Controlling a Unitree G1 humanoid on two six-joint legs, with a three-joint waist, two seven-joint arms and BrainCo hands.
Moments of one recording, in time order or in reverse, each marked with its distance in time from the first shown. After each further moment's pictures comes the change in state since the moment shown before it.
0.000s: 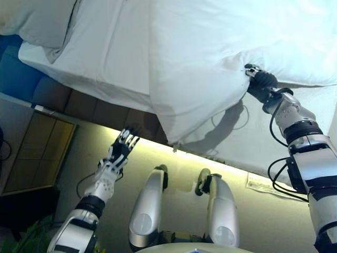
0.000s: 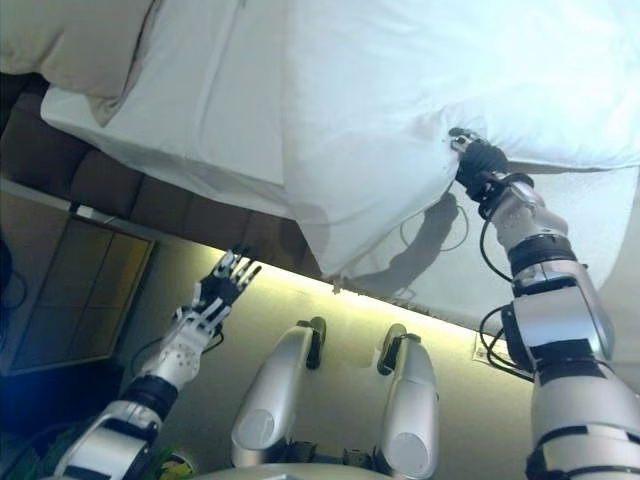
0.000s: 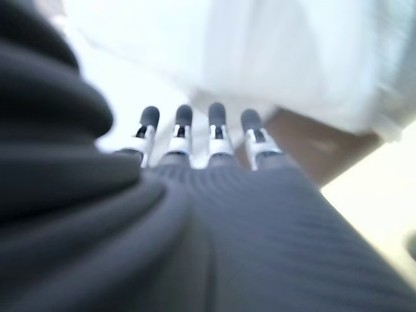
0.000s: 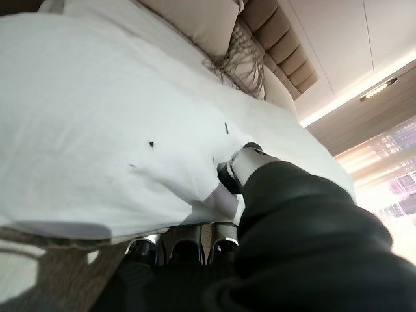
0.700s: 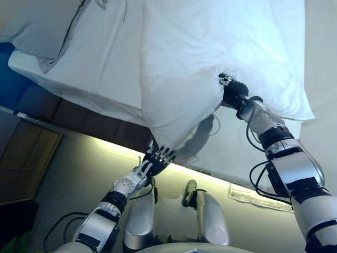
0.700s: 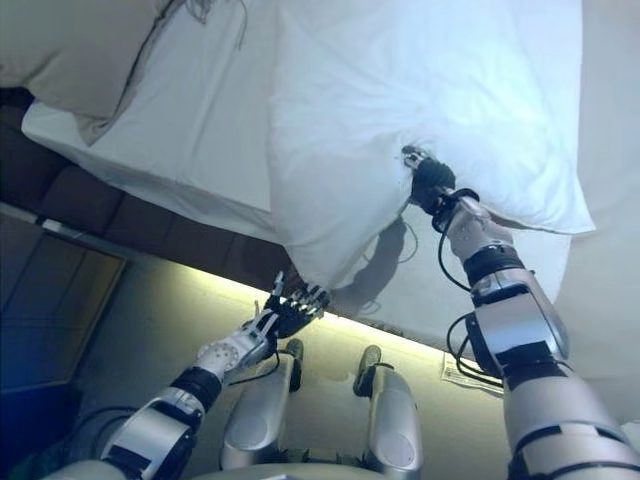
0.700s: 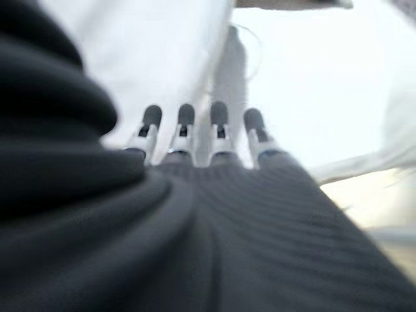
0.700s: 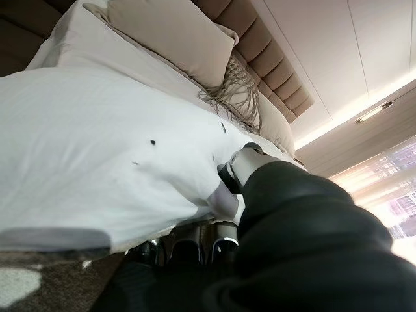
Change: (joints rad) left arm -0.056 -0.213 -0.071 0.266 -0.556 0.522 0.103; right arm 0.026 0.157 0.026 -0.037 0.046 -0.020 -0.050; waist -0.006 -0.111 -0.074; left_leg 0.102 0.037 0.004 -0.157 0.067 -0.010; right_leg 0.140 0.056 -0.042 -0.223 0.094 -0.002
